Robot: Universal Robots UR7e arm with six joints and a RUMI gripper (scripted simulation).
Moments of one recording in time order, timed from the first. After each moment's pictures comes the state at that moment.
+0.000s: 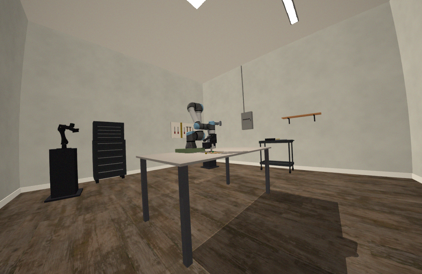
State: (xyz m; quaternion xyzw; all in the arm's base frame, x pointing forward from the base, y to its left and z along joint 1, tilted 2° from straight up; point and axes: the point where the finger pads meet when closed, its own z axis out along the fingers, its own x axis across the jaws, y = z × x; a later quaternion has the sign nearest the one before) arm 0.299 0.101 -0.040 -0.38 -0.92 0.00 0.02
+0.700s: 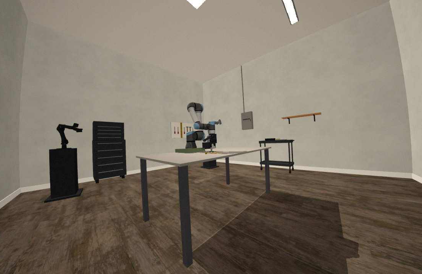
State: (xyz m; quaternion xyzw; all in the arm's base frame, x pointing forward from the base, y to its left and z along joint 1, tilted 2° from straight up) arm 0.299 0.101 -0.040 -0.38 -0.92 0.00 0.02
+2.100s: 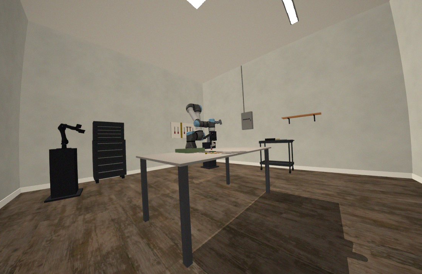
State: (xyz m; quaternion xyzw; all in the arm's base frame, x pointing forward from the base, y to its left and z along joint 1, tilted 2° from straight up) arm 0.300 0.101 -0.009 -0.38 -0.92 0.00 0.02
